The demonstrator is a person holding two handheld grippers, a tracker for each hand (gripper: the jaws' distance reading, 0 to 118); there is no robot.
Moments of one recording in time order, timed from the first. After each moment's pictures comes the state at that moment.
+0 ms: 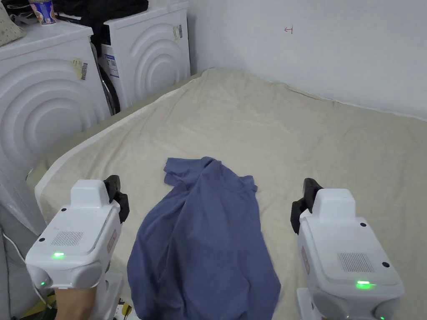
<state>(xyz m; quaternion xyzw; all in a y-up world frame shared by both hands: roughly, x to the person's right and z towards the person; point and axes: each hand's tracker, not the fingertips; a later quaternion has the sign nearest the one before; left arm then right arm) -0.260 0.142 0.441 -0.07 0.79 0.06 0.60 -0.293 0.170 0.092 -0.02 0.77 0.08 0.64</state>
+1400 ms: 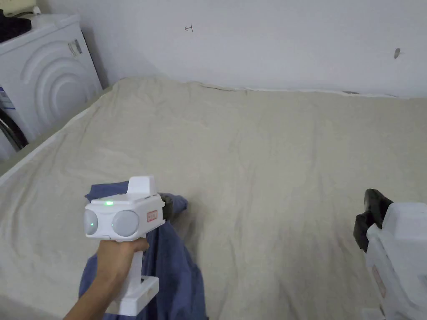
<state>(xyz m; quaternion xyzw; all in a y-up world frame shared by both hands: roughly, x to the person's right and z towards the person) -0.410 0.159 0.264 -0.22 0.58 0.22 0.75 -0.234 0.167 -0.101 -0.04 0.63 0.09 0.77</state>
